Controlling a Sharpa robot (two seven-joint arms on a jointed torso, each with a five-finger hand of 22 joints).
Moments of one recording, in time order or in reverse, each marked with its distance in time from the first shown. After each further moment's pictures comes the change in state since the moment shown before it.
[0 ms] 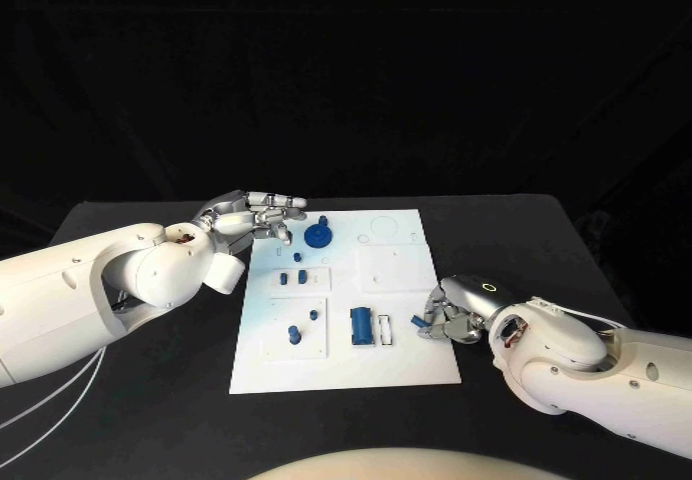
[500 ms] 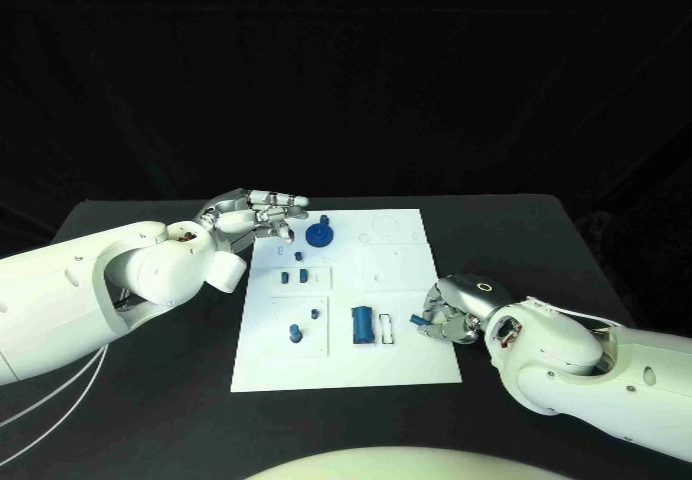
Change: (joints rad) left arm 0.000 0.002 0.000 -0.001 0.000 0.001 -0.001; left_hand -0.004 0.004 0.000 0.000 0.000 0.000 0.000 0.000 -0.001 0.000 0.000 0.000 -0.001 0.000 0.000 0.000 0.000 0.010 0.000 0.000 -0.005 -0.001; right arm 0.000 0.012 0.001 0.015 -0.053 0.026 -0.041; right_hand 0.019 -0.019 0.105 0.005 0.159 0.003 -0.003 -0.020 -0.018 0.000 0.000 -0.012 0.003 -0.004 -0.004 0.000 0.000 0.000 0.000 0.000 0.003 0.000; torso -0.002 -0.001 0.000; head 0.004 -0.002
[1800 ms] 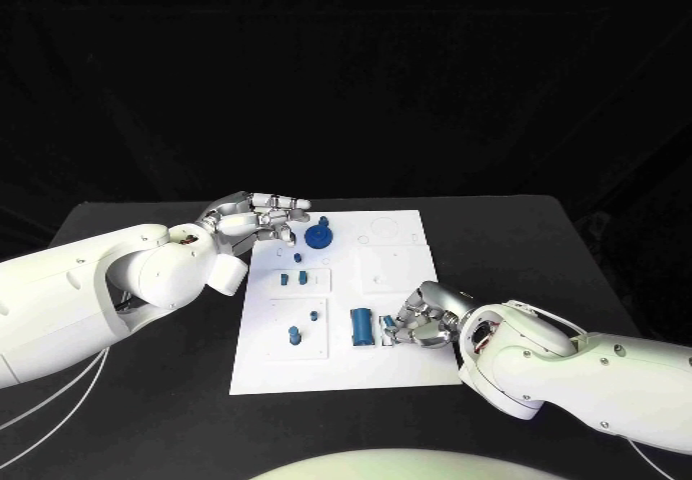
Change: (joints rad) left arm 0.000 0.005 -0.001 0.002 0.000 0.004 -0.003; left_hand 0.000 0.000 0.000 0.000 0.000 0.000 0.000 0.000 0.000 0.000 0.000 0.004 0.000 -0.002 -0.002 0.000 -0.001 -0.003 0.000 0.000 0.000 -0.001; right arm 0.025 0.084 -0.008 0.021 0.416 -0.101 -0.025; right_hand -0.153 -0.018 0.125 0.096 0.087 0.019 -0.005 0.011 0.023 0.023 -0.013 0.026 -0.114 0.000 0.000 0.004 0.001 0.000 -0.002 -0.006 0.014 0.000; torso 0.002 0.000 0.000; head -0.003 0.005
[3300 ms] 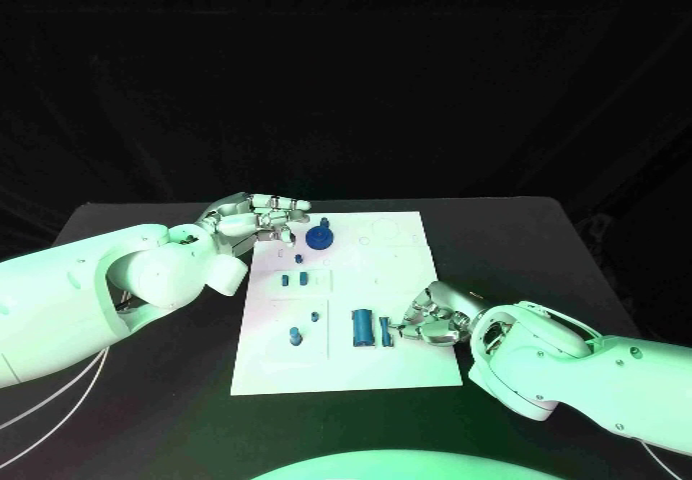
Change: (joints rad) left arm 0.000 -0.004 -0.001 -0.004 0.000 0.003 -0.004; left_hand 0.000 0.000 0.000 0.000 0.000 0.000 0.000 0.000 -0.001 -0.004 0.004 0.000 -0.001 0.000 0.000 0.000 -0.001 -0.001 0.000 0.000 0.000 -0.001; right arm 0.002 -0.043 0.000 0.001 0.011 0.002 0.074; right_hand -0.099 0.024 -0.183 -0.015 -0.099 -0.031 0.016 -0.011 0.014 -0.011 0.017 -0.024 0.003 0.003 -0.003 -0.019 -0.001 0.000 0.000 0.000 -0.057 0.000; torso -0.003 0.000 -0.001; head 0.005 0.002
